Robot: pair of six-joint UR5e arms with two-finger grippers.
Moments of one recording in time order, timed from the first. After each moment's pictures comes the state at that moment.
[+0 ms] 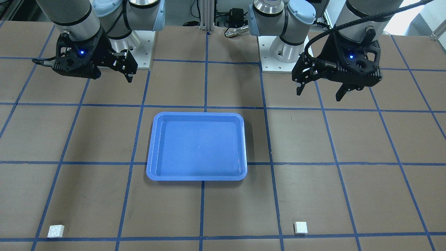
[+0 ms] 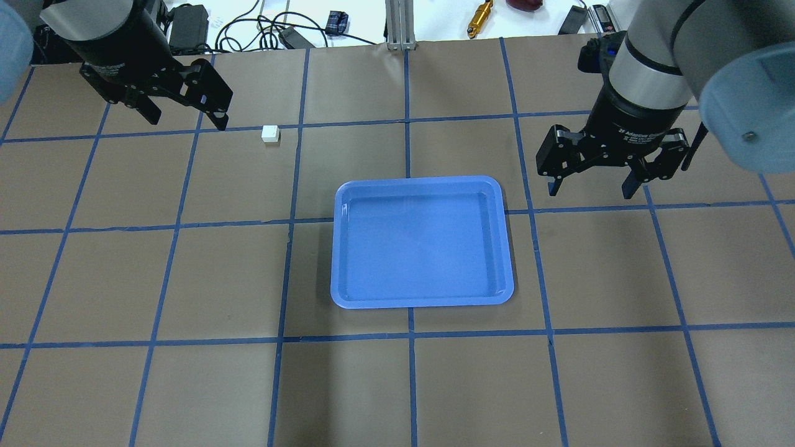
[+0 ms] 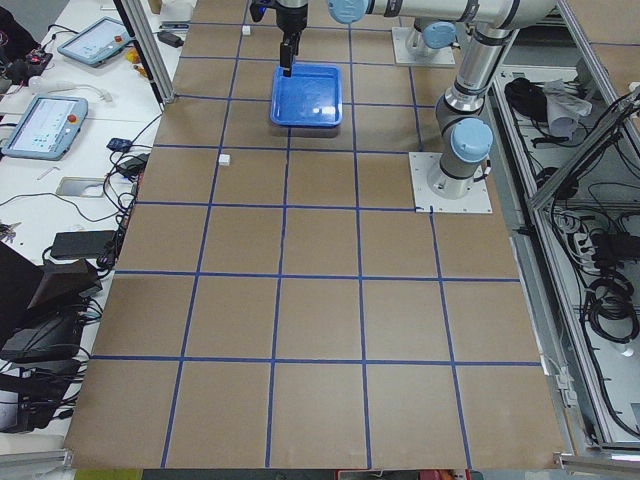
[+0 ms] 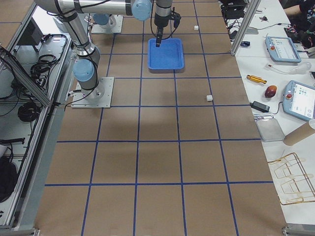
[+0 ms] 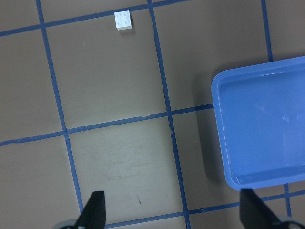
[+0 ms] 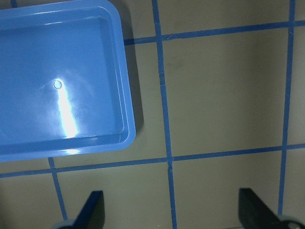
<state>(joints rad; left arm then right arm) -1.52 -1.60 -1.48 -1.57 1.56 0.21 1.57 -1.64 1.68 -1.51 -1.56 0.10</state>
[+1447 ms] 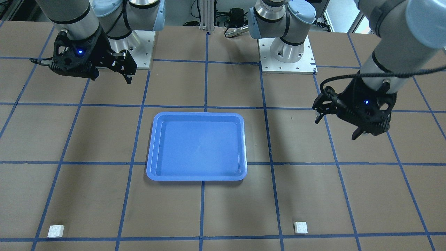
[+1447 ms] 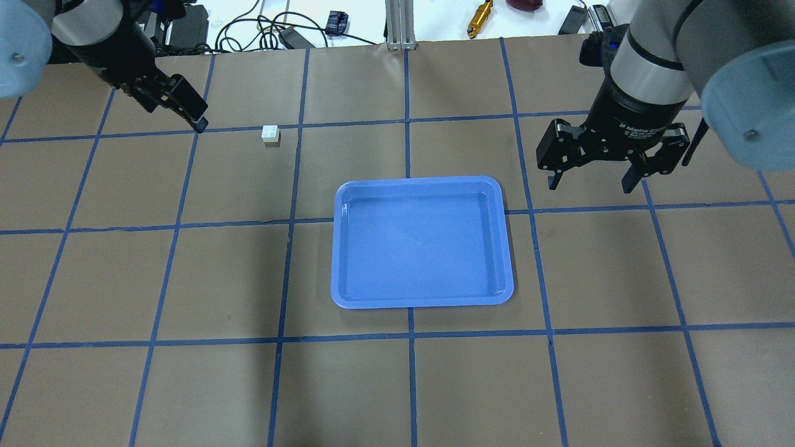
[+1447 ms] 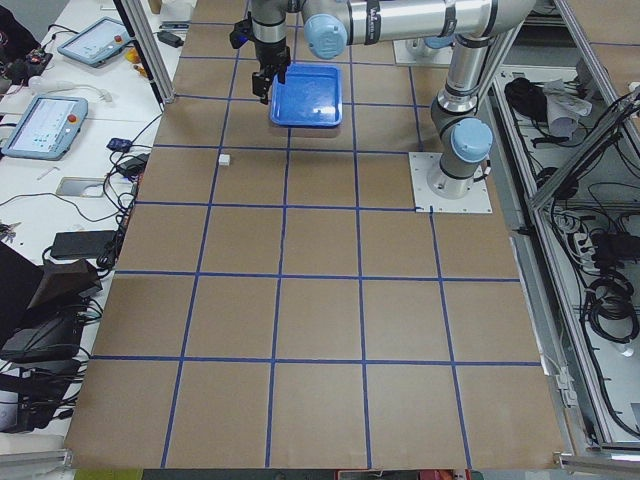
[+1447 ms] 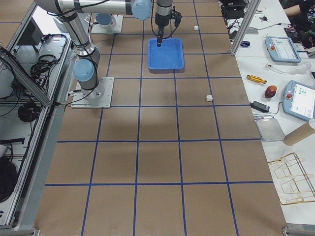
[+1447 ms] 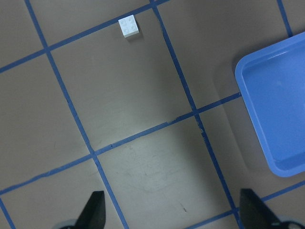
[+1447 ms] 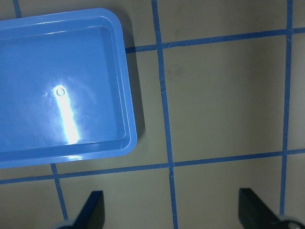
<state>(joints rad) -1.42 -1.75 -1.48 -1.44 1.53 0.69 1.57 -1.64 1.68 -1.53 -1.56 0.10</state>
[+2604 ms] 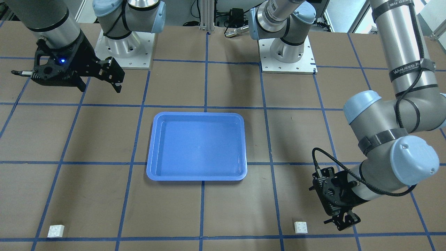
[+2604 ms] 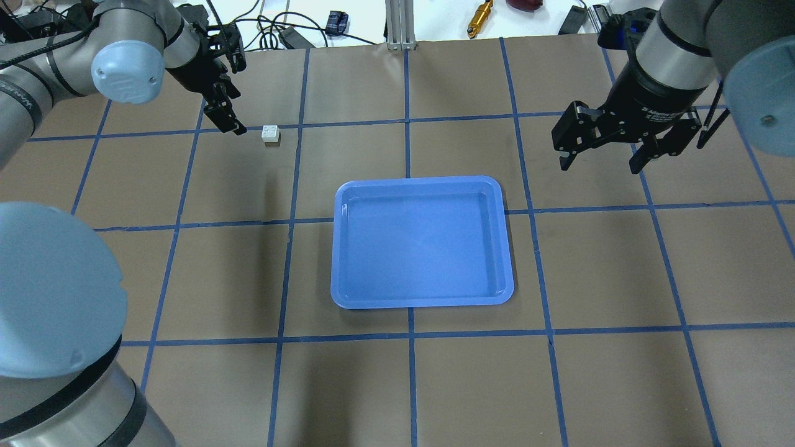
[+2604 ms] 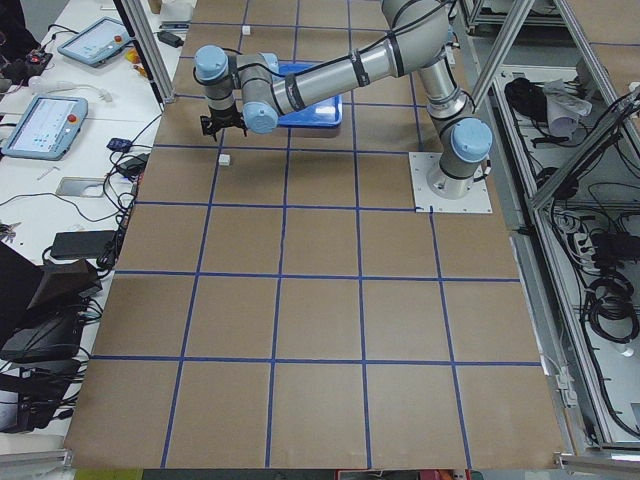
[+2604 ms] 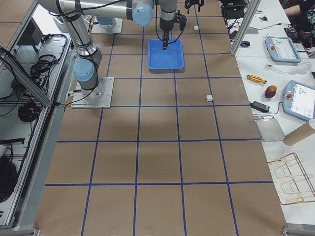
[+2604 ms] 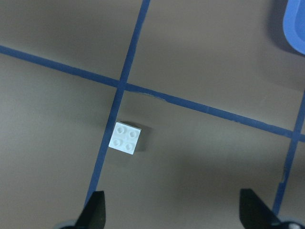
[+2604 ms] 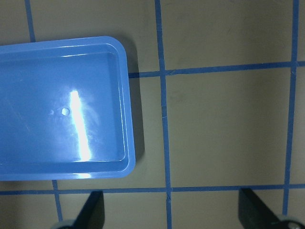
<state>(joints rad) -1.39 -2.16 -1.35 -1.18 1.38 1.52 1.46 -1.62 1.68 -1.60 -1.48 -0.09</state>
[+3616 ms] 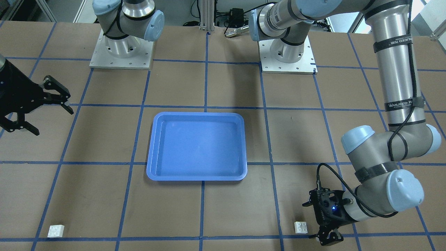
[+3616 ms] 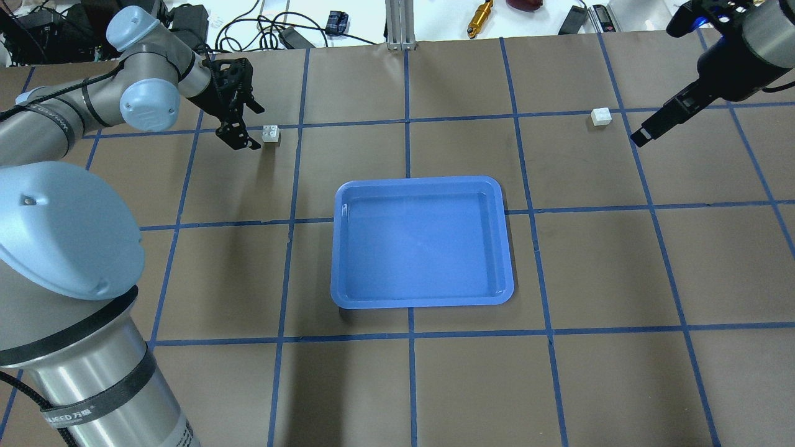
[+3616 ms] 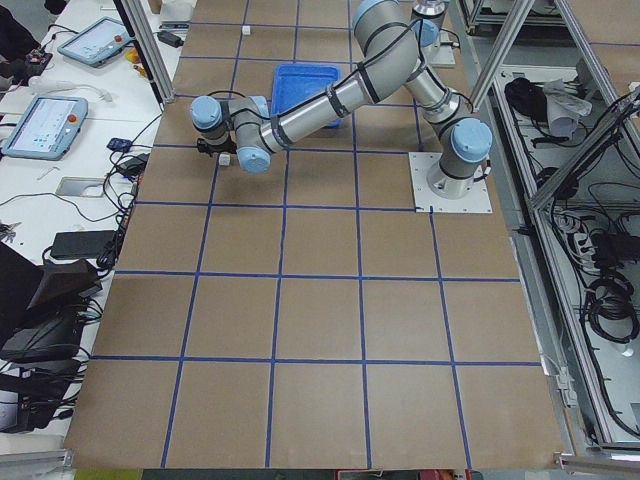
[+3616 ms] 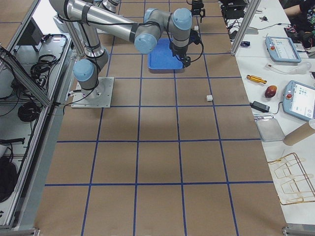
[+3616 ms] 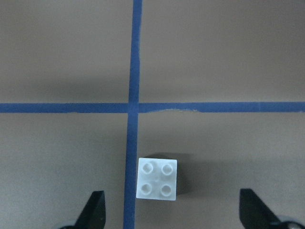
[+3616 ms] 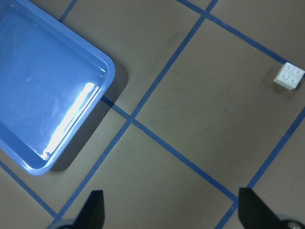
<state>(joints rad) -1.35 -2.30 -1.34 -1.09 1.23 1.80 1.18 -1.48 1.68 -1.75 -1.26 -1.05</state>
